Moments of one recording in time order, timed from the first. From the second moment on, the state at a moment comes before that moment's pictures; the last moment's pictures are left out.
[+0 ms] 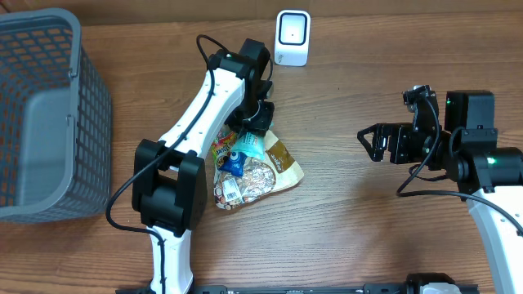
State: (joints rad) left arm -0.37 2.12 1.82 -1.25 0.13 -0.13; right arm 0.02 1.19 1.10 -0.86 -0.49 0.07
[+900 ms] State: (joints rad) left arm -0.37 2.12 1.68 -1.26 0.03 -0.14; right arm 0.02 1.19 1.10 -0.84 -0.49 0.09
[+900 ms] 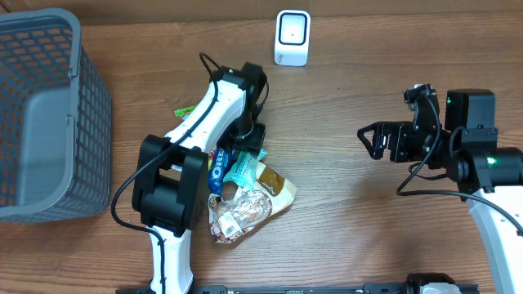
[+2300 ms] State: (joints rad) left arm -0.04 2.12 2.63 -1.57 0.09 -0.14; right arm 0.71 1.92 1.38 -0.63 -0.33 0.78
